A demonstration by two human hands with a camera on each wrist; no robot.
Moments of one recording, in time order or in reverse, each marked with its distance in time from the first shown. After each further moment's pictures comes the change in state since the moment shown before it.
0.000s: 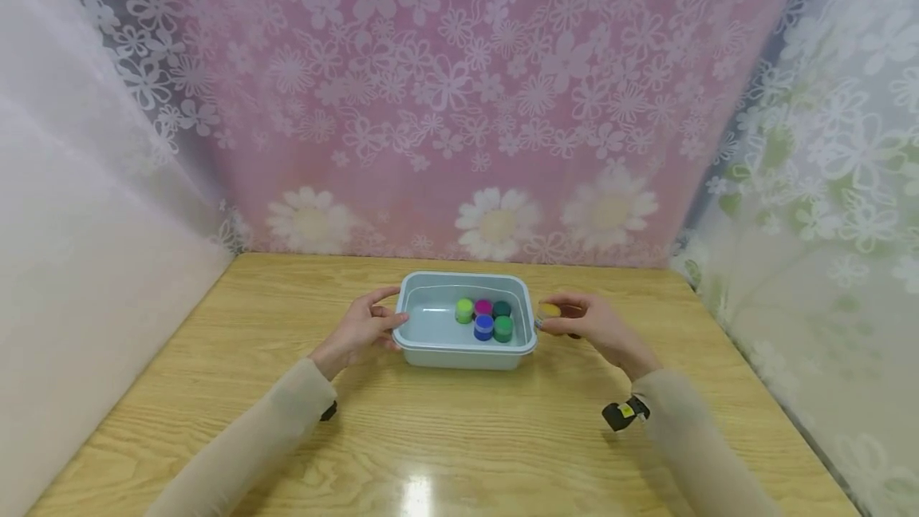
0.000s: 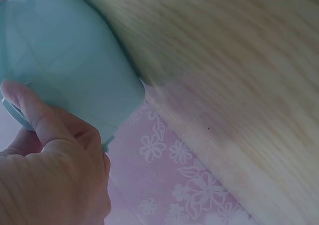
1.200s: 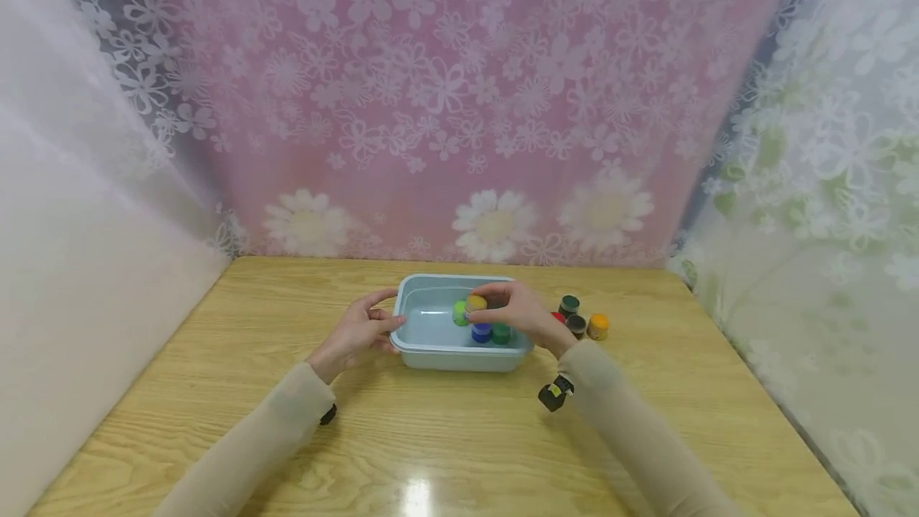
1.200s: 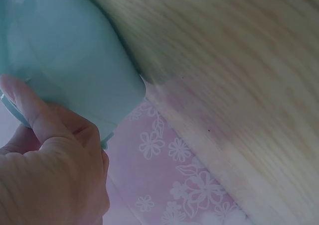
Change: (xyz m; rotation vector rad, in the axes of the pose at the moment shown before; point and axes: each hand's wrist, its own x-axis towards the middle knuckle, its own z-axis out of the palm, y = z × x) left_hand -0.003 0.001 0.003 -0.016 0.011 -0.016; right_hand 0.058 -0.031 0.078 -0.073 -0.078 -0.086
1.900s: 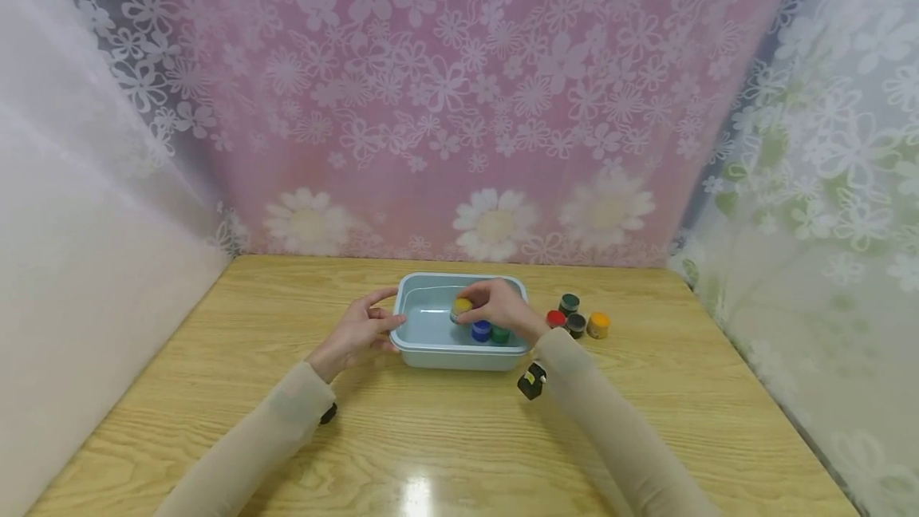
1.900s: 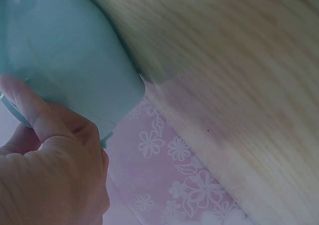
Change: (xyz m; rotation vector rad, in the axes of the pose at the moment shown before) left_hand 0.003 -0.003 -0.001 -0.009 0.003 -0.002; right_hand 0.029 -0.001 0.018 -0.142 -0.004 0.062
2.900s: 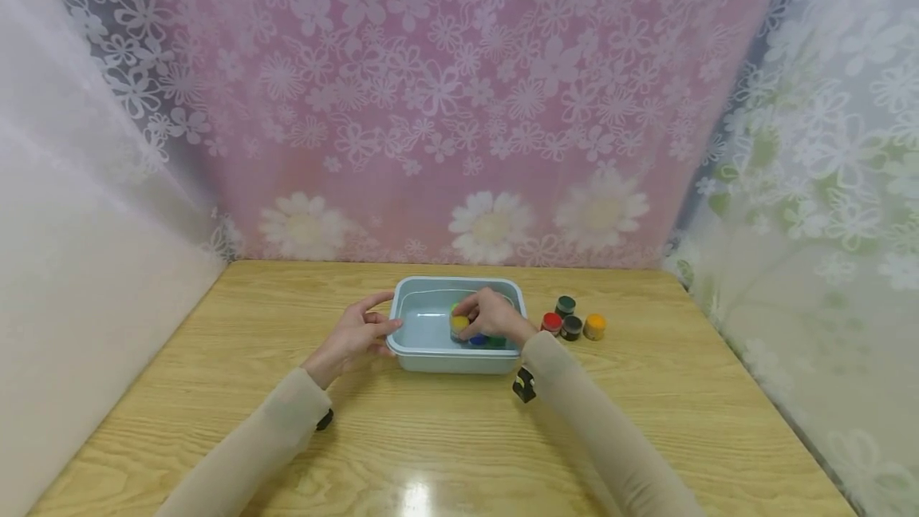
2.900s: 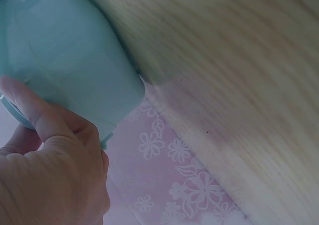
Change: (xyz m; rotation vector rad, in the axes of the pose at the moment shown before) left_hand -0.002 0.001 0.001 -0.001 -0.007 0.004; right_hand 0.007 0.007 0.009 -0.228 -0.034 0.002
